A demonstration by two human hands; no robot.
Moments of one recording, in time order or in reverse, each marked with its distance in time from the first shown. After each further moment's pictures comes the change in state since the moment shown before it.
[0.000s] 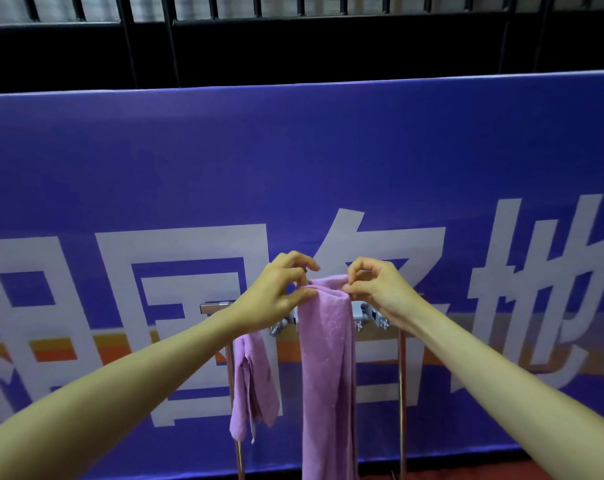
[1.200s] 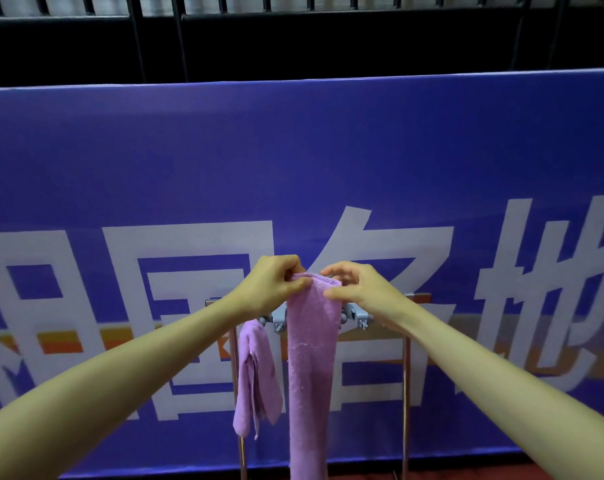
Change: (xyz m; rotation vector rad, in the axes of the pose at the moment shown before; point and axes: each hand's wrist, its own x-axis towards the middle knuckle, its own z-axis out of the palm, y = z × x) left_hand 0.002 0.002 -0.013 -0.012 0.065 -0.286; right_hand 0.000 -0.008 0.028 -0.205 -0.149 0.016
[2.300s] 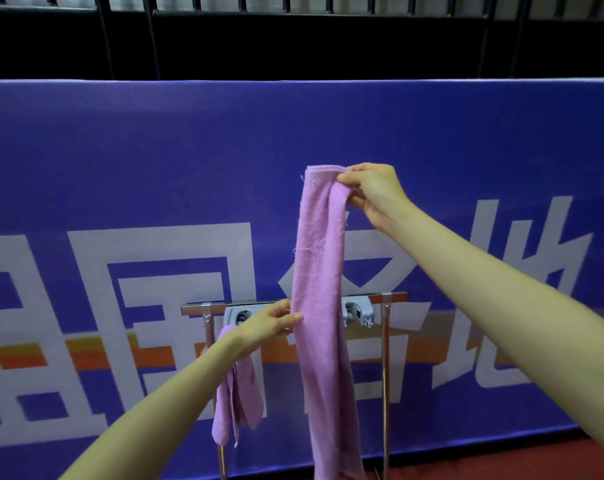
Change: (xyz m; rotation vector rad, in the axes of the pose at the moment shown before) left_hand -0.007 -0.044 0.078 -0.660 -0.379 -0.325; right_hand 0.053 -0.094 -0.073 0.373 0.517 -0.089
